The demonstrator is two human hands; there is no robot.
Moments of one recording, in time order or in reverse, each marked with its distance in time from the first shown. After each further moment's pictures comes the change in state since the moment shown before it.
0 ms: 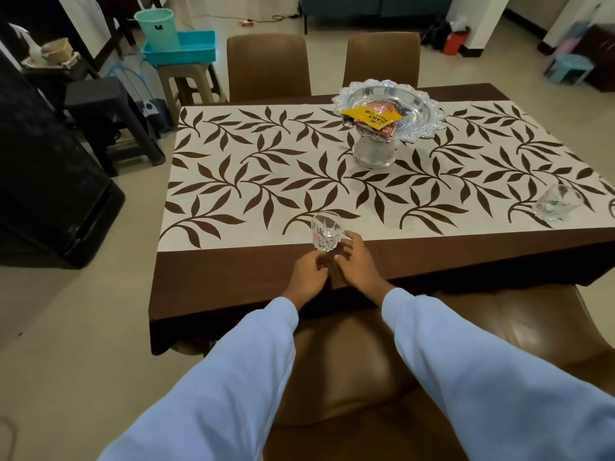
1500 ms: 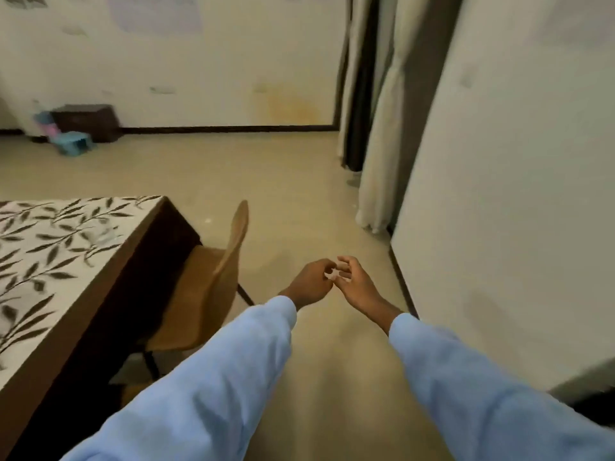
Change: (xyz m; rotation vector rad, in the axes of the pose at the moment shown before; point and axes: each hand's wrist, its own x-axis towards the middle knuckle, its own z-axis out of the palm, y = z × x) left_hand -0.422 0.202 0.385 0.524 -1.252 1.098; right_hand -0.623 0.136 -0.220 0.244 1.329 0.430
